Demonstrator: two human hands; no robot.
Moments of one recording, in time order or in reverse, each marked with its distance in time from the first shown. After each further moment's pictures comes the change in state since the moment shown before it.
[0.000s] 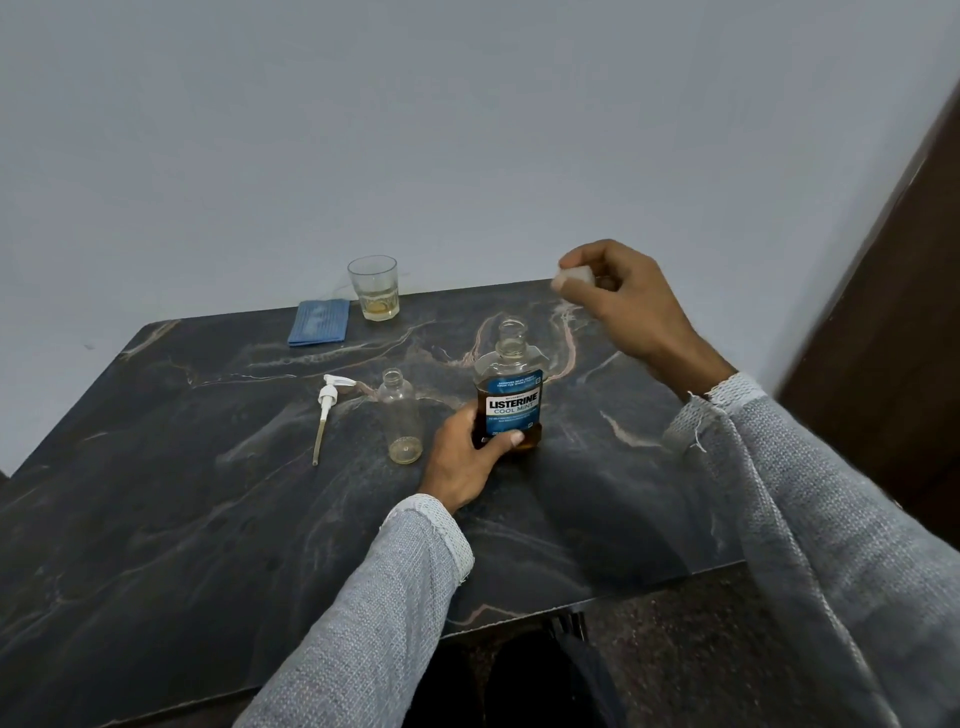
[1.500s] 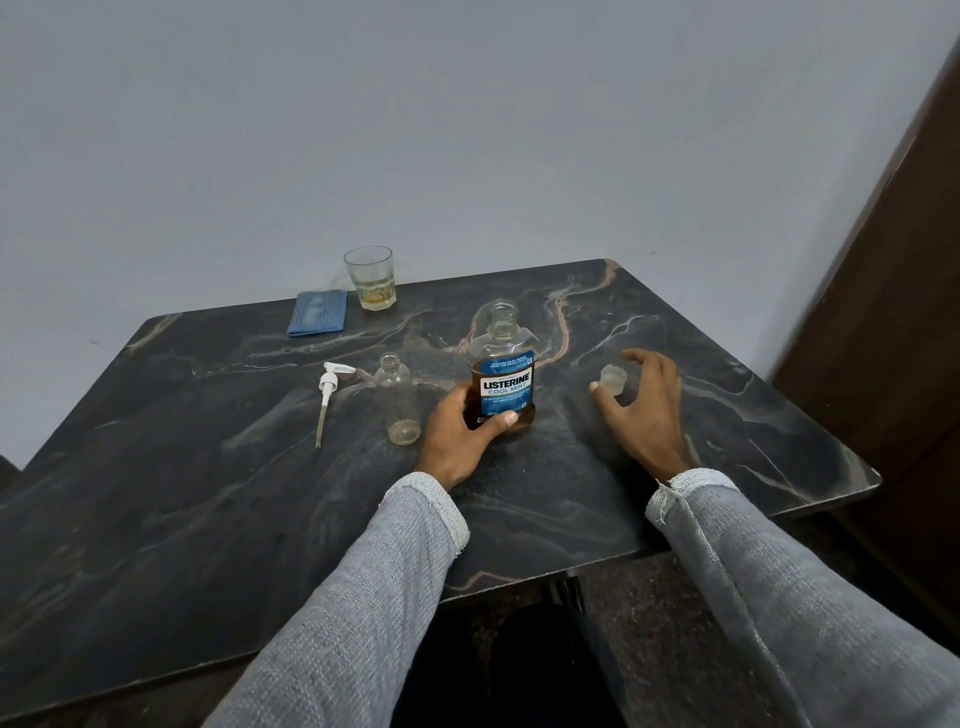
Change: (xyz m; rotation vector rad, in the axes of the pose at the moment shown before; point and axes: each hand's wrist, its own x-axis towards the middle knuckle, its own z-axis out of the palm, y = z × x) left_hand -0.006 0.005 -0.004 -0.017 0.017 -0.043; right_hand -0.080 0.139 0.001 -0.415 0.289 0.086
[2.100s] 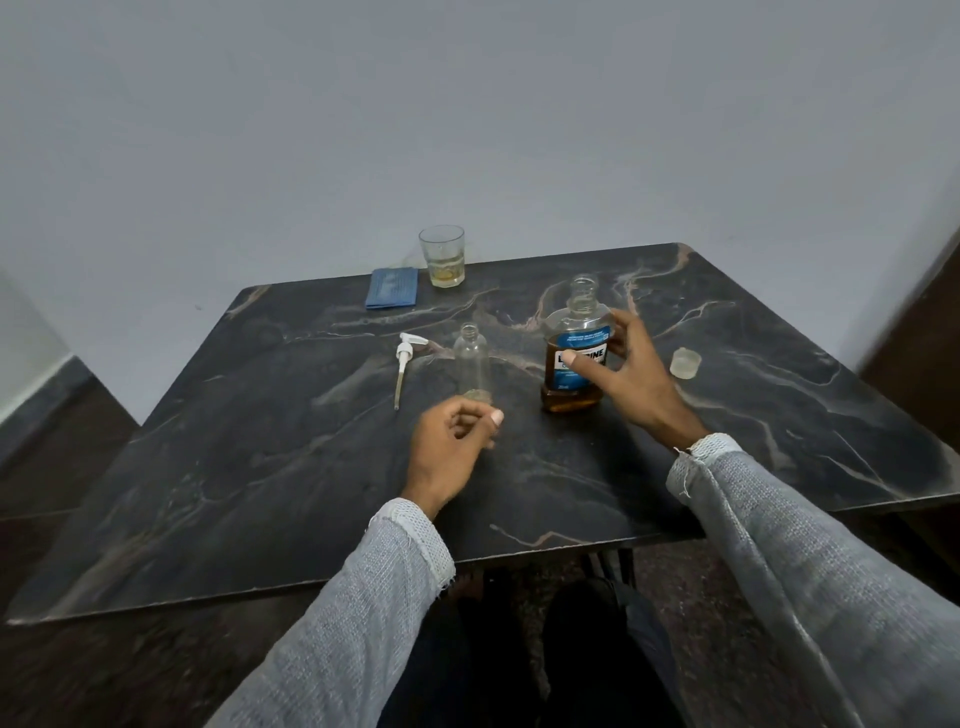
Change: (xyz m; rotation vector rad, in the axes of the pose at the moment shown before) left_hand -0.076 0.000 -0.069 -0.042 0.195 -0.015; right_hand -0.014 -0.091 0.027 0.462 -0.472 0.066
